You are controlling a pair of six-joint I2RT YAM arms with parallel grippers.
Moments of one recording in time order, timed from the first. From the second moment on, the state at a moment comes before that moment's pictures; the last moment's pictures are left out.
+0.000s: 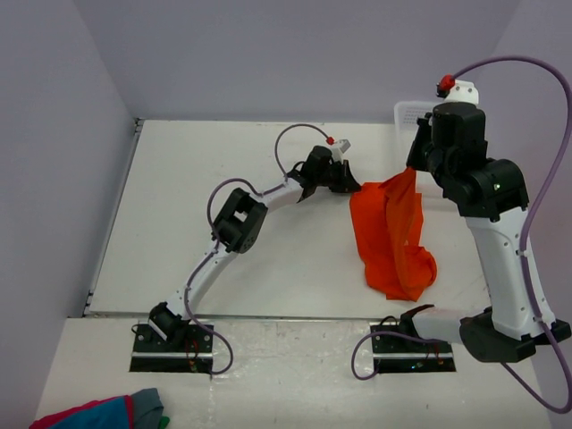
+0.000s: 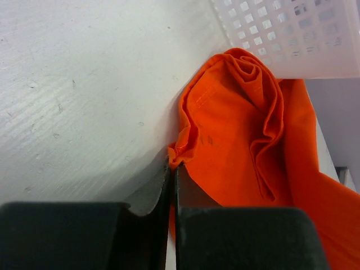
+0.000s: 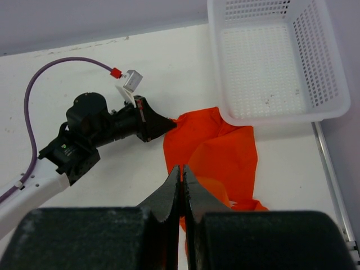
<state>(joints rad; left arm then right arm) -0.69 2.75 2.22 0.10 0.48 -0.63 0.37 1.27 1.87 -1.11 0.43 0.32</state>
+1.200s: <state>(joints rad) -0.67 0.84 1.32 -0.61 -0.39 -0.49 0.41 1.29 1.81 -1.00 0.44 0.26</state>
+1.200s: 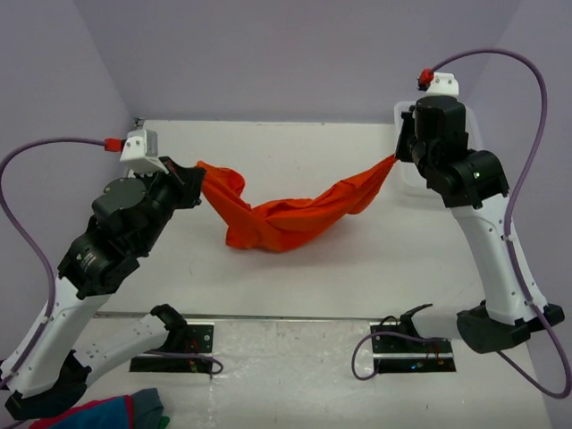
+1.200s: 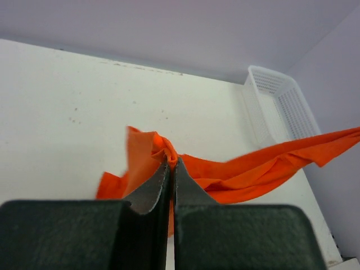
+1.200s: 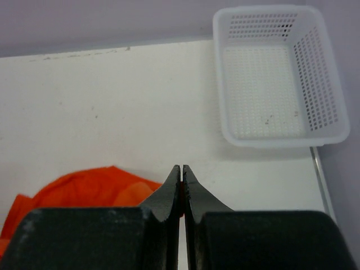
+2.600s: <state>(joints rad) -0.67 0.59 1.81 -0.90 -0.60 -0.40 0.35 1.12 2.27 -1.05 0.25 0.16</state>
